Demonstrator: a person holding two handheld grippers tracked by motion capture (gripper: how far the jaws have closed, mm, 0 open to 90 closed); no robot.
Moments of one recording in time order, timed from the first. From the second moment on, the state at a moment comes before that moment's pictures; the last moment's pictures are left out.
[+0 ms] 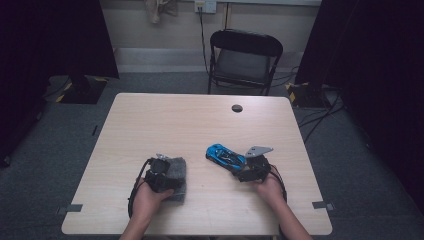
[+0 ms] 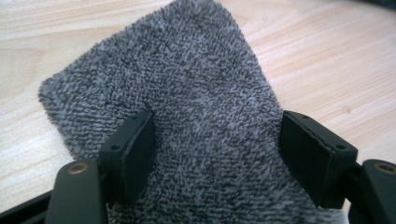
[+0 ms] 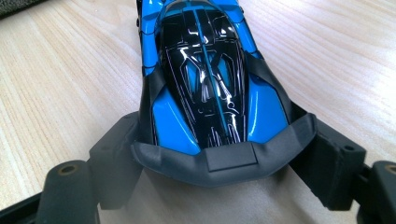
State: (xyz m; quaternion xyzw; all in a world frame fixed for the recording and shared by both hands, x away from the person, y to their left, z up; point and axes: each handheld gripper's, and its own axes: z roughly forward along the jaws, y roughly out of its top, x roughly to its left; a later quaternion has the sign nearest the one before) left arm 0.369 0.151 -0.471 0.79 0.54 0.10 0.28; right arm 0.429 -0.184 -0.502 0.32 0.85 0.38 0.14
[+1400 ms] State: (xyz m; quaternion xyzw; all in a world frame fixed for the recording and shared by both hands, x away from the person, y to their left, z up) left arm 0.376 0.135 -0.450 0.83 0.45 0.11 0.30; right arm 0.427 -0.184 -0.502 0.33 0.85 0.38 0.14
